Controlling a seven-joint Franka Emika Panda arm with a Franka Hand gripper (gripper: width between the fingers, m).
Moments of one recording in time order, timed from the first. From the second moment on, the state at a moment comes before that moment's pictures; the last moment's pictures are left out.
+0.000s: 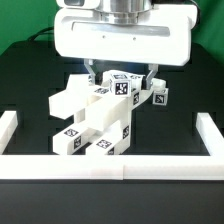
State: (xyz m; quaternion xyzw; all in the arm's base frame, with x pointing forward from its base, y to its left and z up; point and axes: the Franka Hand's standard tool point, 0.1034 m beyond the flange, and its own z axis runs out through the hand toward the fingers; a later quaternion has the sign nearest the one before) arm 0.620 -0.020 0.114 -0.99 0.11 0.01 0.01
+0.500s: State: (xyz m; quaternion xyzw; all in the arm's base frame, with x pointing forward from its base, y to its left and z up) arm 0.620 -0.023 0.113 -1.00 -0.09 0.00 0.01
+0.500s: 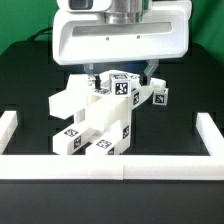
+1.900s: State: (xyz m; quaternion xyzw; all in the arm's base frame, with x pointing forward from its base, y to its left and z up) arm 0.620 -0.022 0.113 -0.98 0.18 0.01 0.01
